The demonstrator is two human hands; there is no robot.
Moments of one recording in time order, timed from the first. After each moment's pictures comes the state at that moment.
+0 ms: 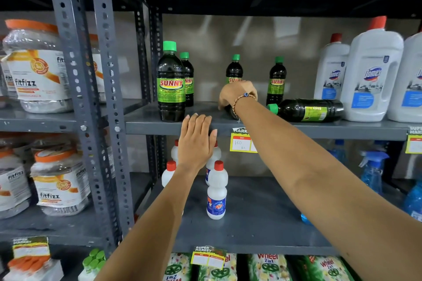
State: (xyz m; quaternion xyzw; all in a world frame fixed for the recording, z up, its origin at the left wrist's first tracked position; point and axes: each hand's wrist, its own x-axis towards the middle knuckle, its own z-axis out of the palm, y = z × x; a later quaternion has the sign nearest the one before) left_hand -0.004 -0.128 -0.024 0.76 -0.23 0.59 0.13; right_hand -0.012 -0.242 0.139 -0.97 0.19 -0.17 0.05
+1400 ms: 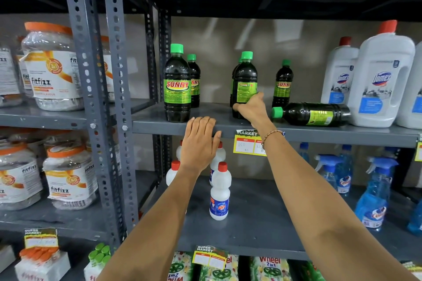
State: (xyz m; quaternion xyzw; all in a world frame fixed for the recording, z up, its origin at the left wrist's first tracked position) left_hand -0.002 -0.124 -0.025 0.78 -0.24 0.56 0.14; right_hand -0.003 -0.289 0.086 -0.81 0.12 -0.32 0.48
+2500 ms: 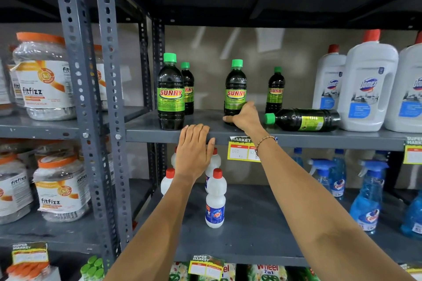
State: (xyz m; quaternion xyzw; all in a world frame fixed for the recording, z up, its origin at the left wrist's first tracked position) left_hand -0.003 -0.125 -0.025 0.78 -0.24 0.56 0.14; right_hand -0.016 -0.286 0.086 -0.85 0.13 -0.29 0.42
